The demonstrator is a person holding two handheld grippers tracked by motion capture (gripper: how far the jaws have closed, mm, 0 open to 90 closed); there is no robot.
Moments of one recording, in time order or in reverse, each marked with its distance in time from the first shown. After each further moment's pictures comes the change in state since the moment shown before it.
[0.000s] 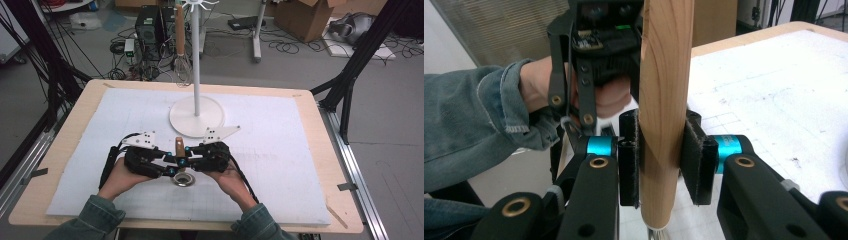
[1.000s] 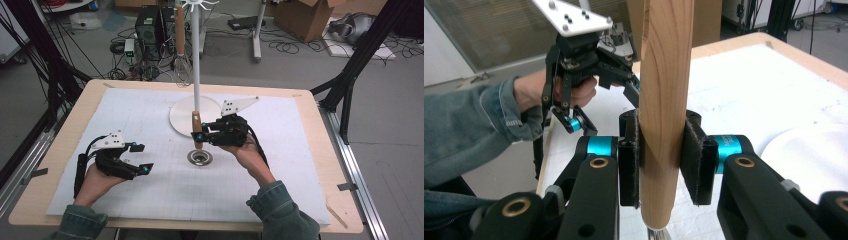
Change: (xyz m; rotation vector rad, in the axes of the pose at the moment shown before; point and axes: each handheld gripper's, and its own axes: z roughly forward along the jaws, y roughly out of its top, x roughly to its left) left arm 0.015 -0.044 -0.053 -0.054 0.281 -0.096; right arm -0.035 0.052 -0.050 0.039 -0.039 -0.018
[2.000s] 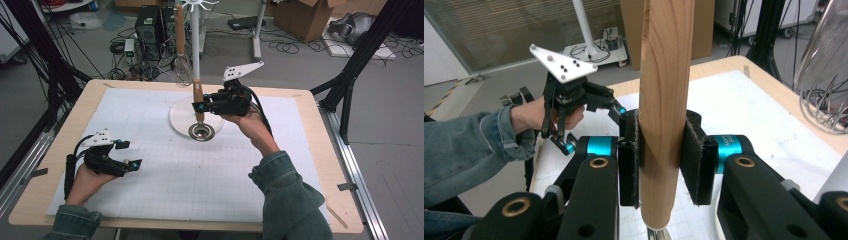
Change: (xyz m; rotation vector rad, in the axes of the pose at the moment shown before) left arm 0.021 -0.015 -0.016 0.003 0.107 -0.053; right arm -0.029 0.066 -0.016 0.006 -0.011 -0.018
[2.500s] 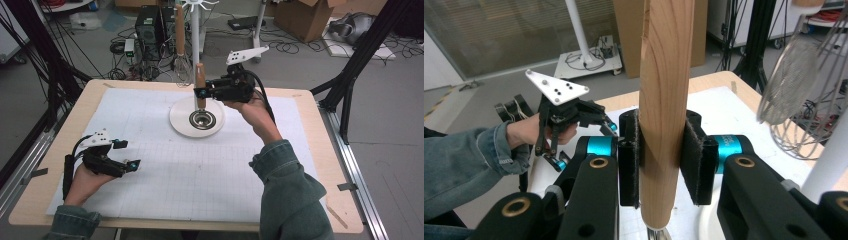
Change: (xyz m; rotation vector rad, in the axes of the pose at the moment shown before) left arm 0.000 0.000 -0.003 -0.004 0.010 0.004; right arm -0.008 0.030 -0.013 -0.017 -0.021 -0.009
